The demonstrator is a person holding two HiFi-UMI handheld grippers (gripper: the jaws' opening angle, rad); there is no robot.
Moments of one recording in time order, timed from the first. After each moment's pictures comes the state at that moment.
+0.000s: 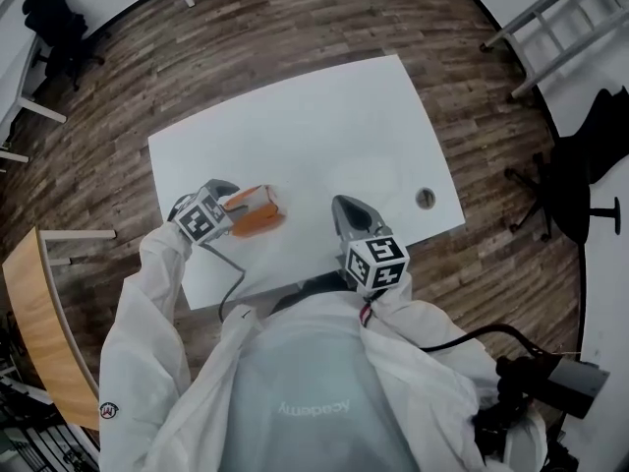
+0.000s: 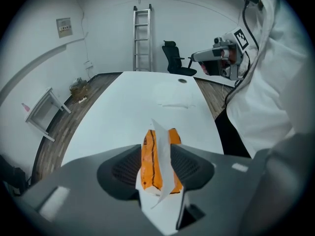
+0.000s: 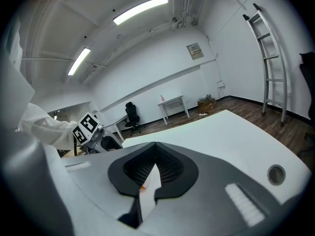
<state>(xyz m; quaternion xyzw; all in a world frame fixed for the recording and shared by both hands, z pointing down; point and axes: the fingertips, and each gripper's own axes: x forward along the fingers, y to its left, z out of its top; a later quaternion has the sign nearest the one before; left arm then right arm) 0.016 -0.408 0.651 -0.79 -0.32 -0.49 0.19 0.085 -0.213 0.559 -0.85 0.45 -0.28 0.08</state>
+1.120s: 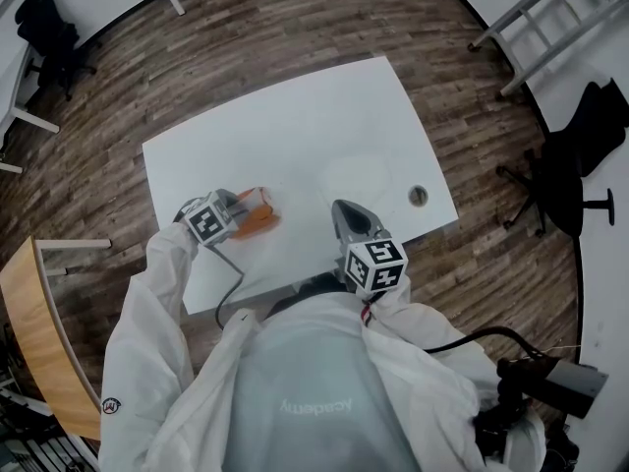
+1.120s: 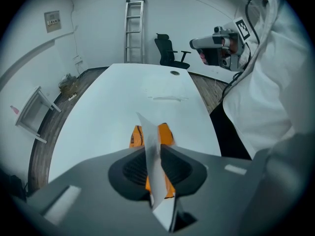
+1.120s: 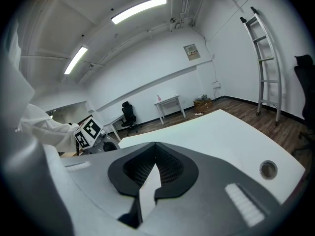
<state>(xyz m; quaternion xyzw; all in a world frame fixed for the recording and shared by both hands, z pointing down) 0.017 -0.389 0.687 -0.75 -0.36 -0.51 0.20 0.088 -0.198 0.567 -0.86 0.43 -0.28 0.08</state>
